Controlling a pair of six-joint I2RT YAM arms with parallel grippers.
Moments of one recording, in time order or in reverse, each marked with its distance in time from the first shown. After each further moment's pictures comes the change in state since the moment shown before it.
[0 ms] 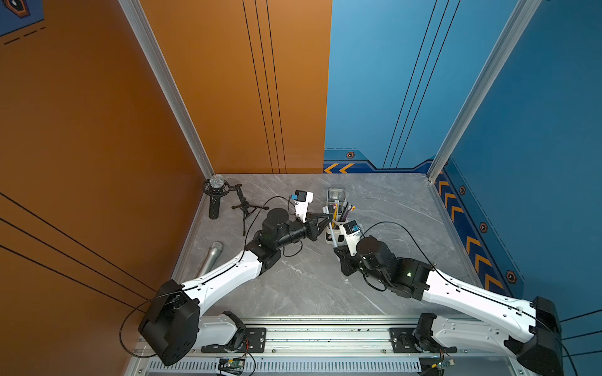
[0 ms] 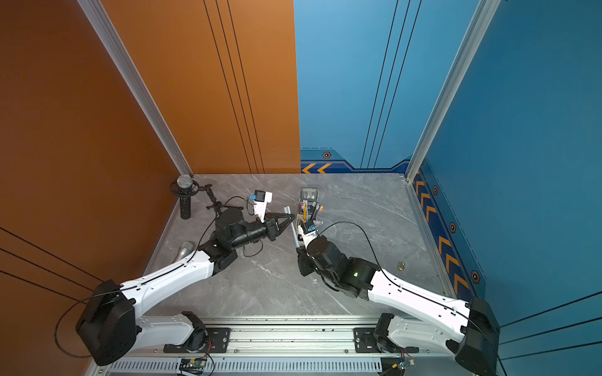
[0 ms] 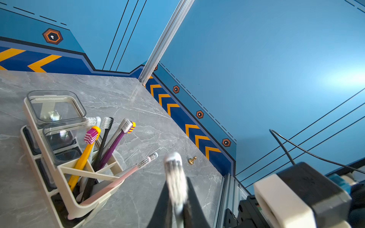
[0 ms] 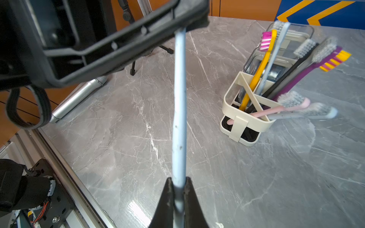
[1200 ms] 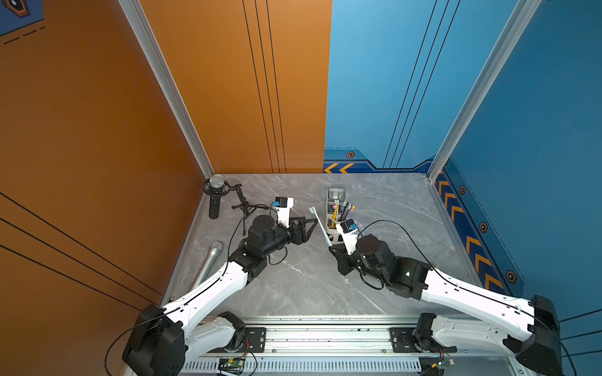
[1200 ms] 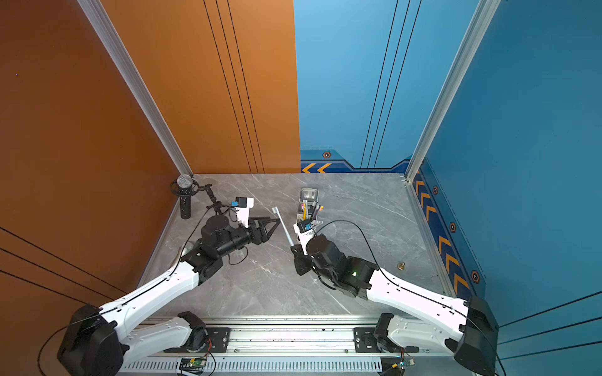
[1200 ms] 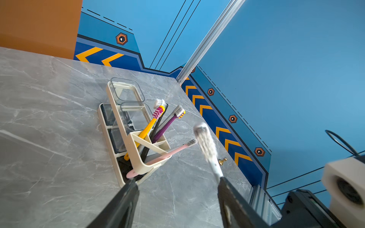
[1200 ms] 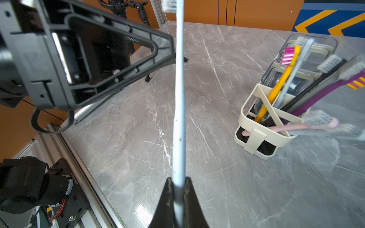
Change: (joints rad) left arm 0.075 -0.146 -0.099 -0.153 -0.110 0.027; right arm 0.005 -0.002 0.008 0.059 -0.034 -0.008
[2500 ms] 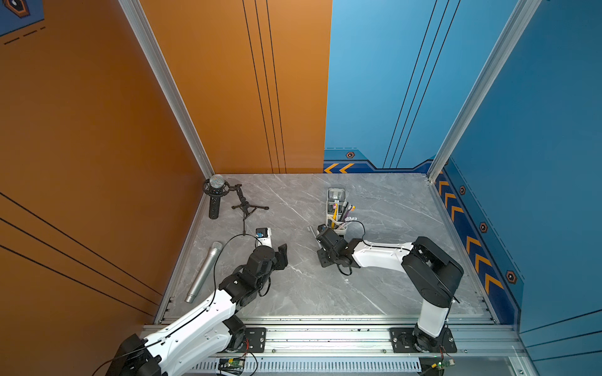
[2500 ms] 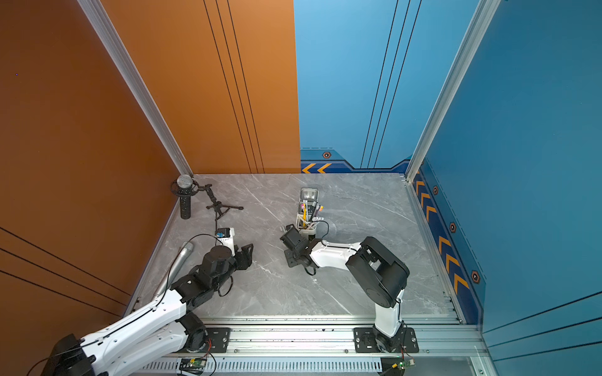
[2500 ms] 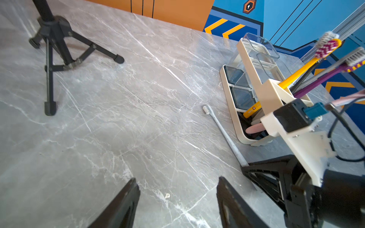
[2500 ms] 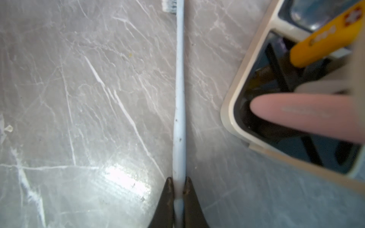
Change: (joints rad) left arm -0.071 -0.282 -0.304 -0.338 -0.619 0.031; right arm -0.148 0.741 0.174 0.040 -0.050 0.005
